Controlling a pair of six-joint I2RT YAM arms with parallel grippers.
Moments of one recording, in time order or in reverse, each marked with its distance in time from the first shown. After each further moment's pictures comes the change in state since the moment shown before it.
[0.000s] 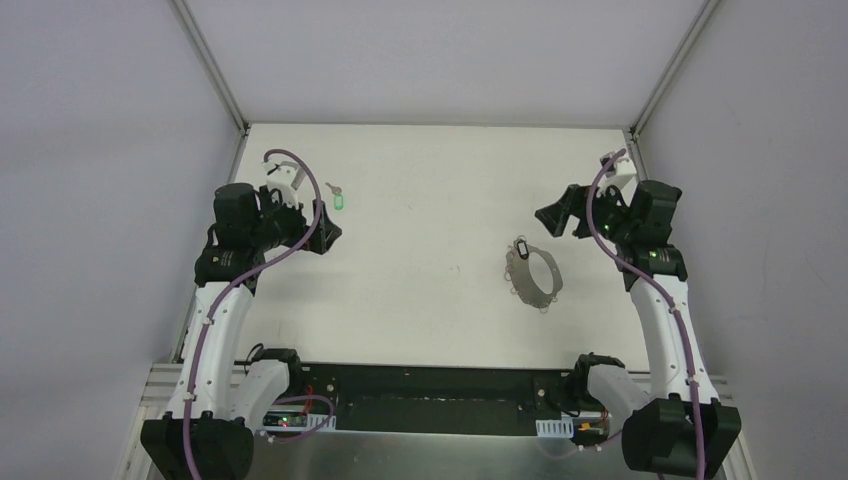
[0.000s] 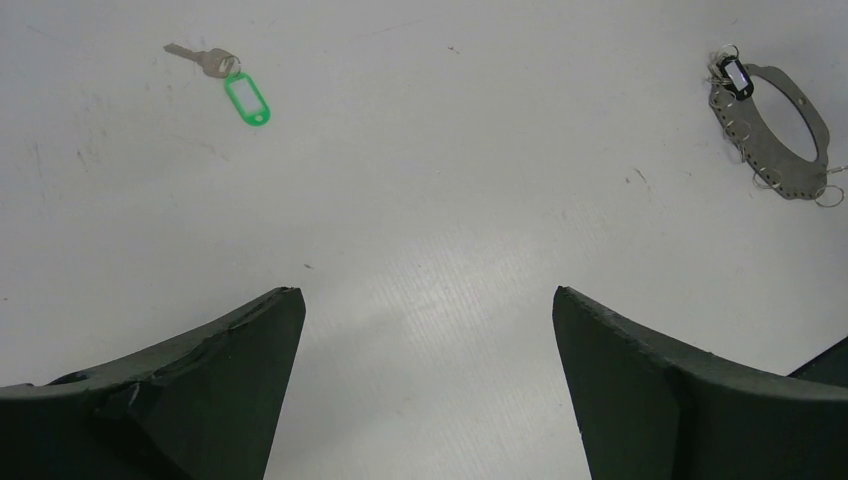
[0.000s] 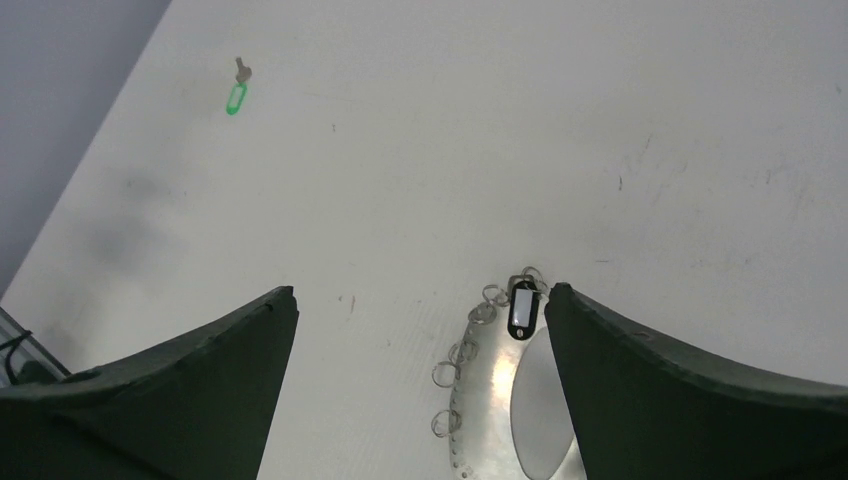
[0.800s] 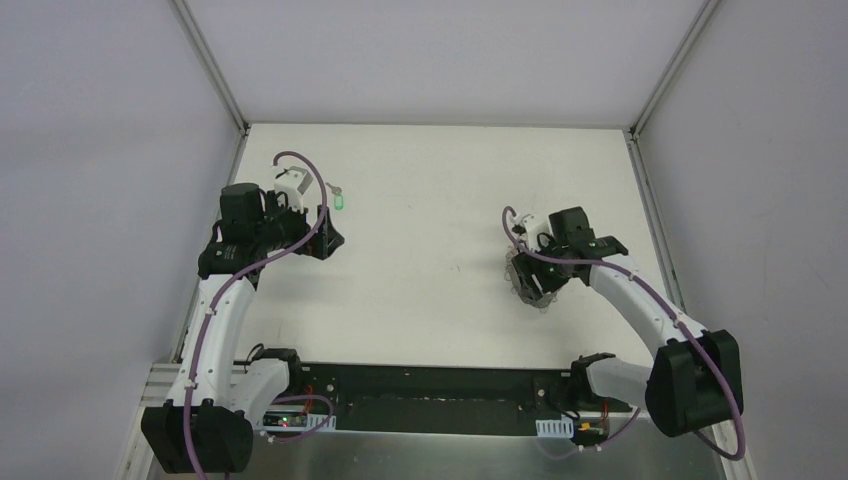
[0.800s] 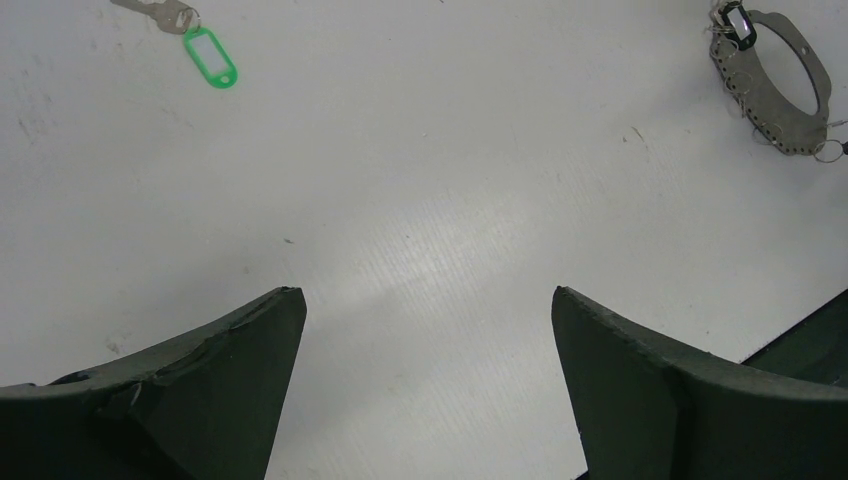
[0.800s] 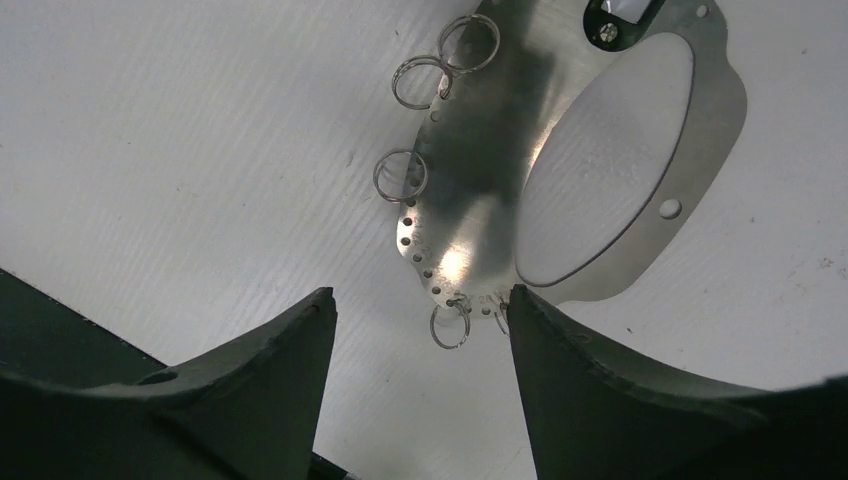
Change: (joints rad) left arm -0.001 0.044 -0.005 -0.053 0.034 0.047; right arm 0.348 0.191 -0.099 -0.438 0.384 -0.438
